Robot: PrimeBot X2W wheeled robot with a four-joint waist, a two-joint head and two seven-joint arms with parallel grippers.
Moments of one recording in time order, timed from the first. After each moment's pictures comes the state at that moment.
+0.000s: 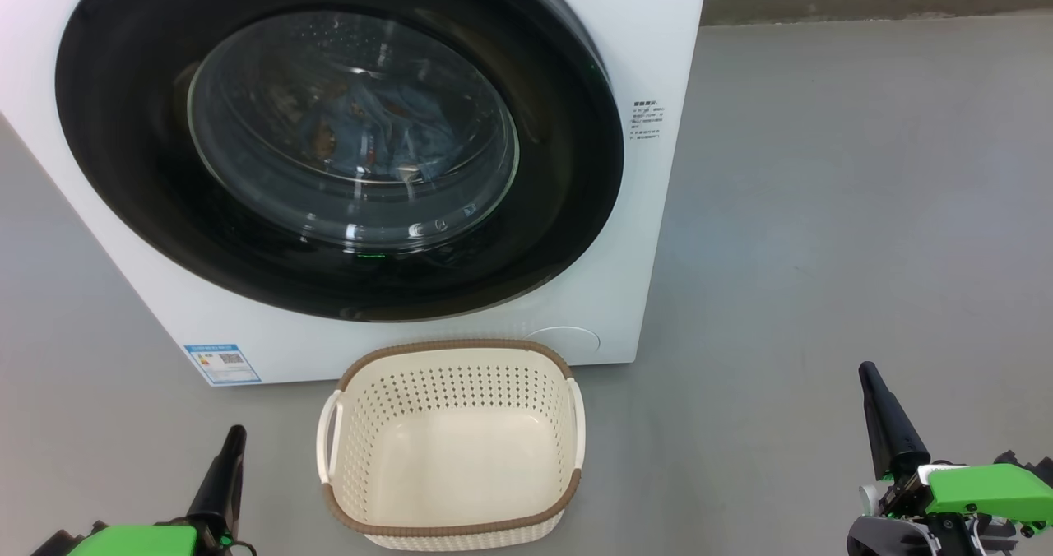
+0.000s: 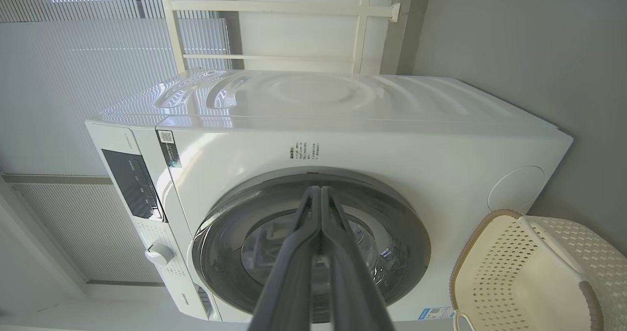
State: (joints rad) left arm -0.07 0.04 0.08 0.26 -1.61 -0.13 0.11; right arm -0.10 -0.05 -0.13 0.27 1.61 0.13 0.10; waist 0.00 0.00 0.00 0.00
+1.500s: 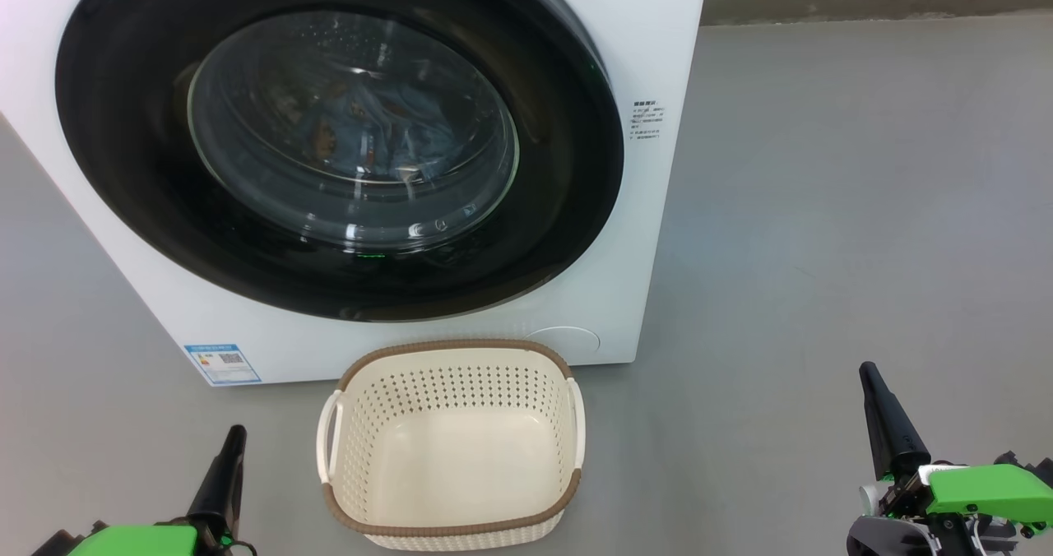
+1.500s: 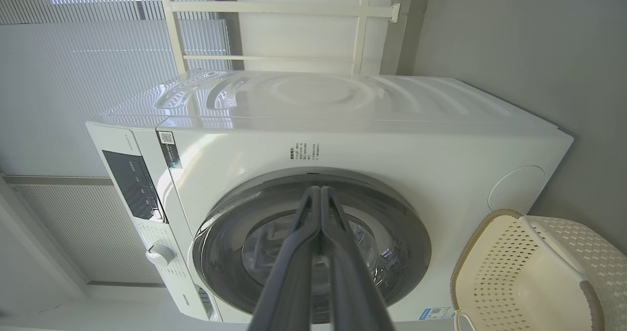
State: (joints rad) left arm -0.07 0.04 0.08 0.26 -1.61 -0.13 0.11; right arm -0.10 -0.05 -0.13 0.27 1.61 0.13 0.10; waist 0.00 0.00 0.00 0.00
